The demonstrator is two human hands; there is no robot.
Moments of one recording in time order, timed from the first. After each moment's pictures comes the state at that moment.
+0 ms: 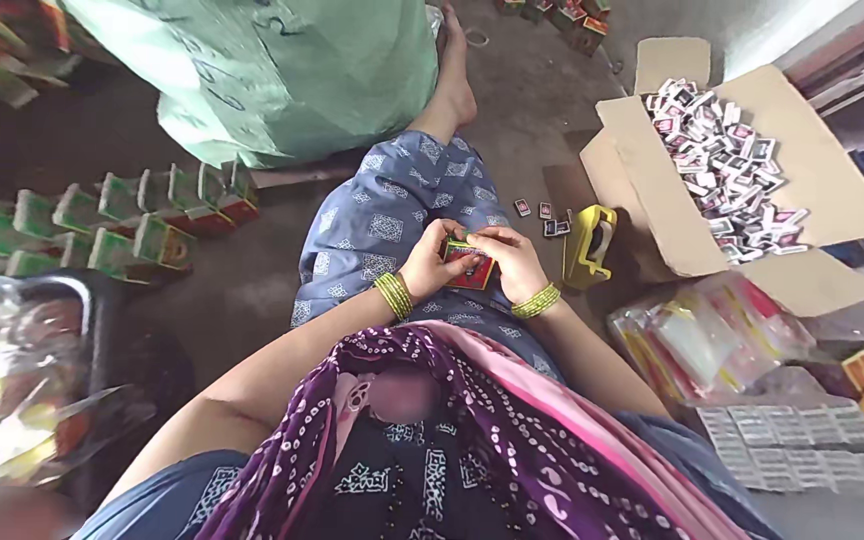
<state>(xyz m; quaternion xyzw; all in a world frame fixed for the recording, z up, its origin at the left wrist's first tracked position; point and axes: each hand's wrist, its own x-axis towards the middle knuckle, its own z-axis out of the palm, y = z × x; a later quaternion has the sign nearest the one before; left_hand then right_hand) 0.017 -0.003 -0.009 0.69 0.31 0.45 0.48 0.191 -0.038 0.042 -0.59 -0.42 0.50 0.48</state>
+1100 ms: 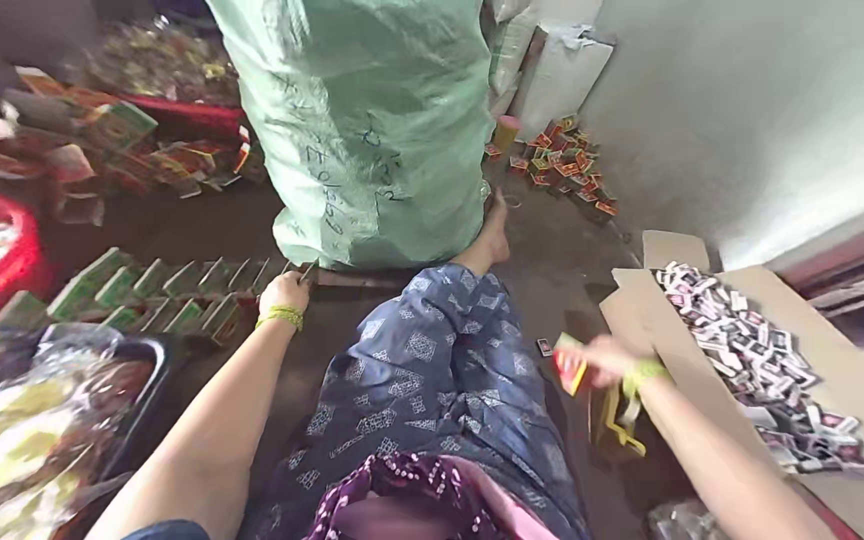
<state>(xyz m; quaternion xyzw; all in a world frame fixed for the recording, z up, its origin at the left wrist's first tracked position) -0.268 0.125 -0.009 0.48 0.84 0.18 0.20 0.364 0.076 0.065 -0.80 -0.52 0.31 0.05</state>
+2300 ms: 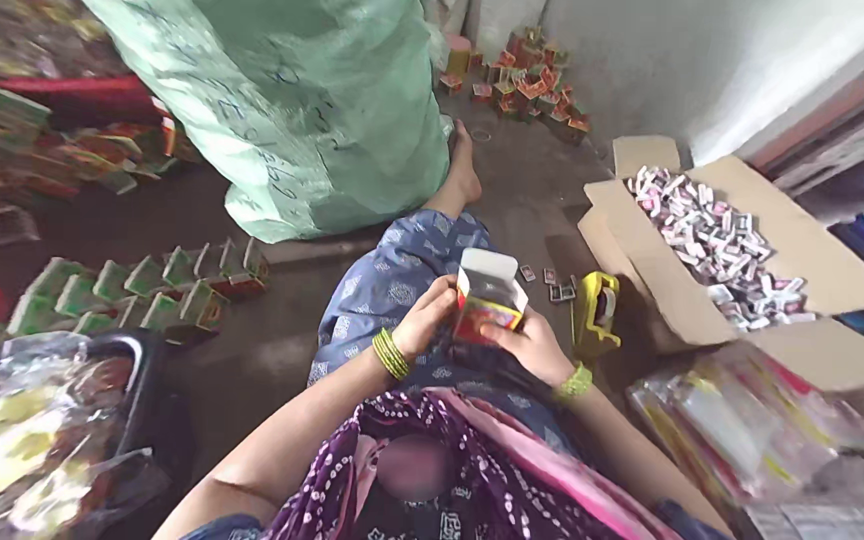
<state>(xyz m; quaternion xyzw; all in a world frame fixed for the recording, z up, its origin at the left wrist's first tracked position) -0.007 0.002 0.036 0.56 0.23 0.43 0.67 0.211 -0.060 0.057 -0.50 -0.62 0.43 0.44</state>
